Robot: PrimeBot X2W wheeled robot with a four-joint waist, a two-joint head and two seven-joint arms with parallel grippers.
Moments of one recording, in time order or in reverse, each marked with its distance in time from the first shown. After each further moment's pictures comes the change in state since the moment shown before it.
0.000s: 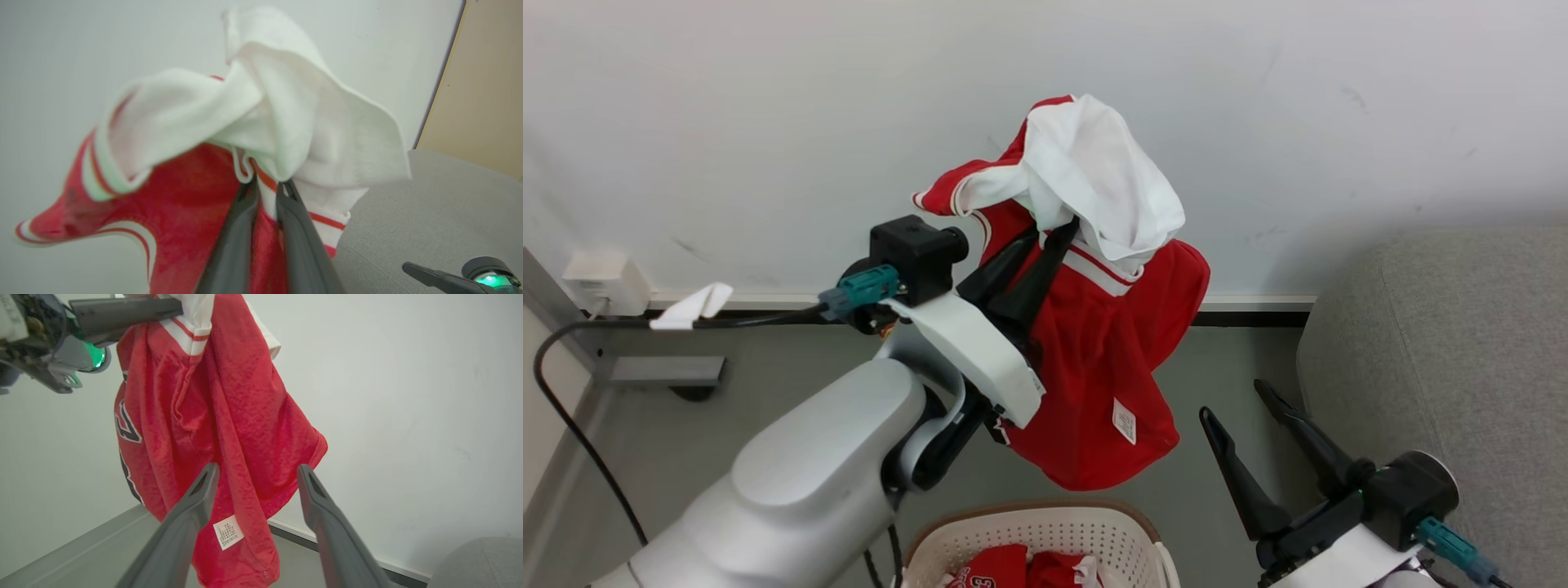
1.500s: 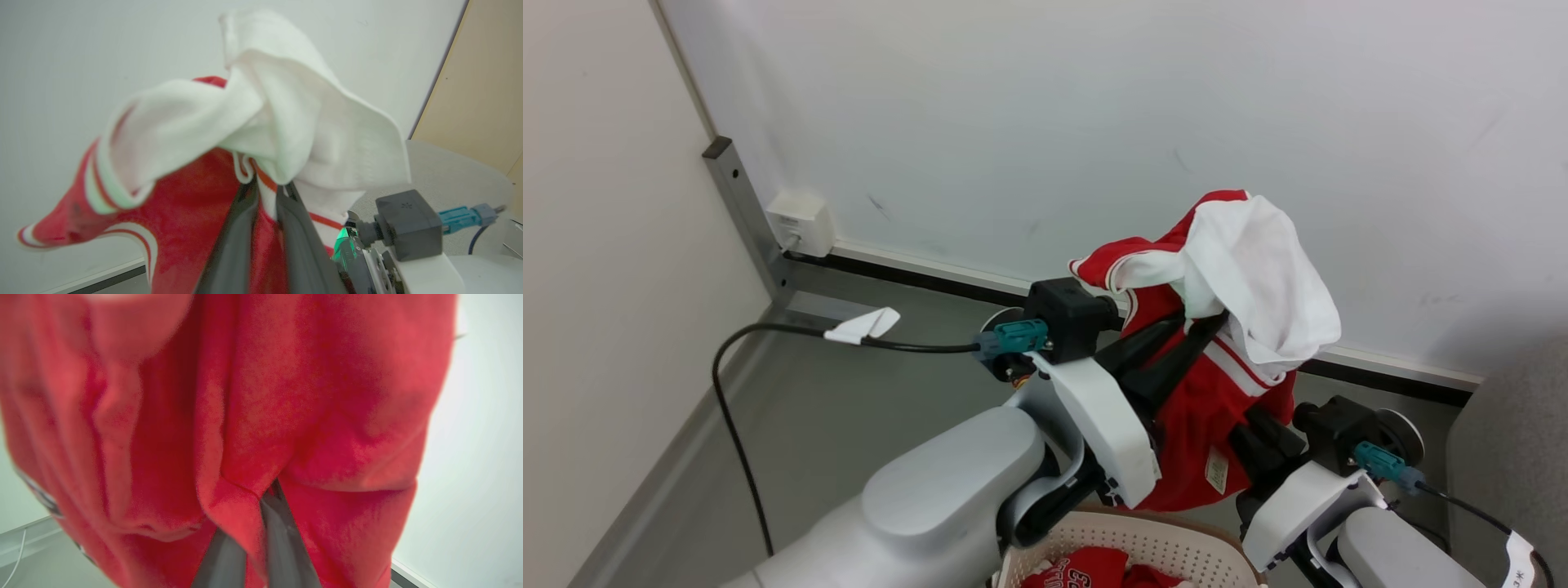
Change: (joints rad) left arm -0.009 -0.197 -0.138 0.101 -0.009 -0.118 0.008; right arm -0.283 0.021 0.210 0.409 0.100 0.000 0.000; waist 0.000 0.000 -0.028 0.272
